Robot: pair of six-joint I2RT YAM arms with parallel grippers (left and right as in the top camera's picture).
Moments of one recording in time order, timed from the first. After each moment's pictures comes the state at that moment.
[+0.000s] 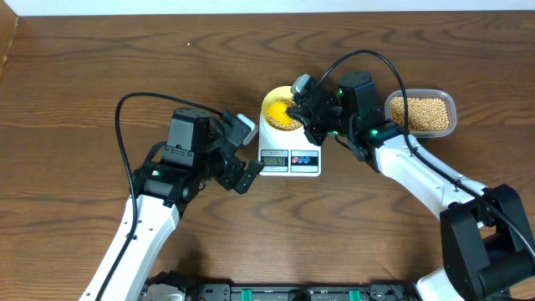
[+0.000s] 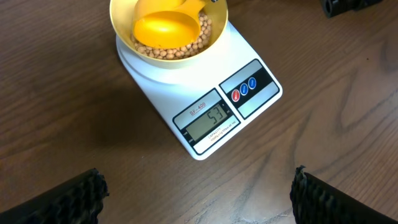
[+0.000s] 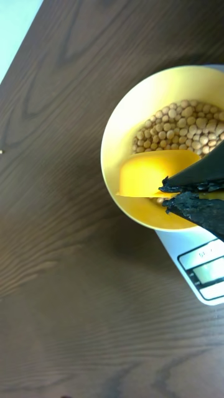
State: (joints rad) left arm -0.27 1.18 0.89 -0.63 0.38 0.30; right arm 0.42 1.71 1.02 0.07 -0.56 -0.29
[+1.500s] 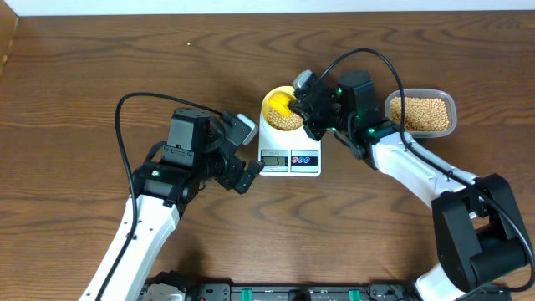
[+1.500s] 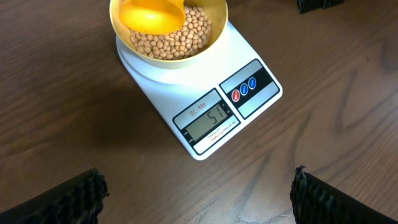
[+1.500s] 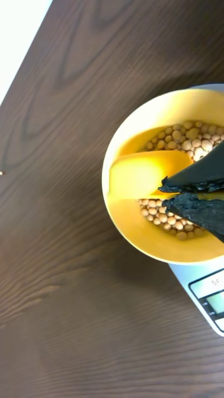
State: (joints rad) left arm -0.27 1.18 0.89 -0.63 0.38 0.30; right arm 0.41 1.76 1.02 0.15 -0.50 -0.27
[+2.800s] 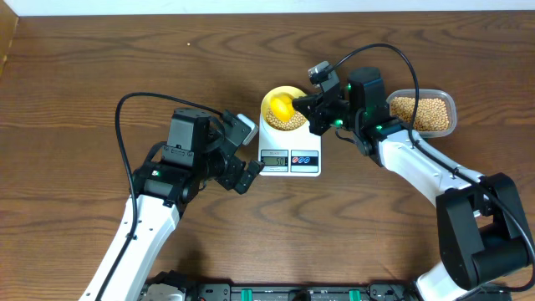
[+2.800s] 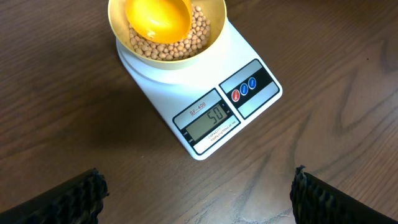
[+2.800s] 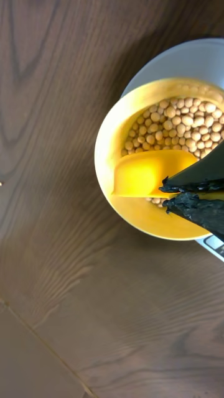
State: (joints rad) left arm -0.27 1.18 0.89 -0.63 0.38 0.30; right arm 0.36 1.76 1.02 0.17 -0.59 0.10
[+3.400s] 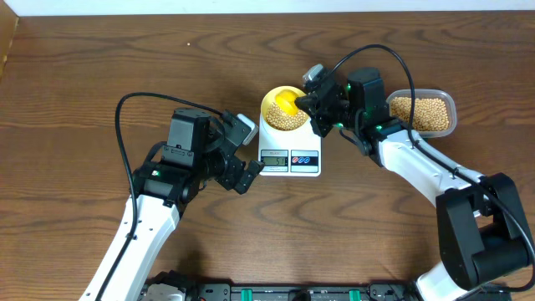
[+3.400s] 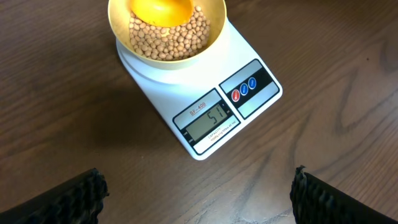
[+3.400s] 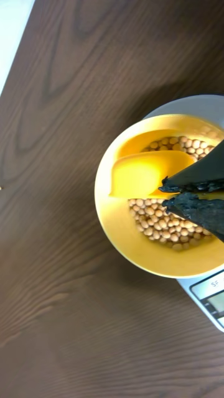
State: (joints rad) left arm -0.27 1.18 0.89 -0.63 0.38 0.30; right arm 0.37 1.76 1.02 0.14 -0.53 -0.20
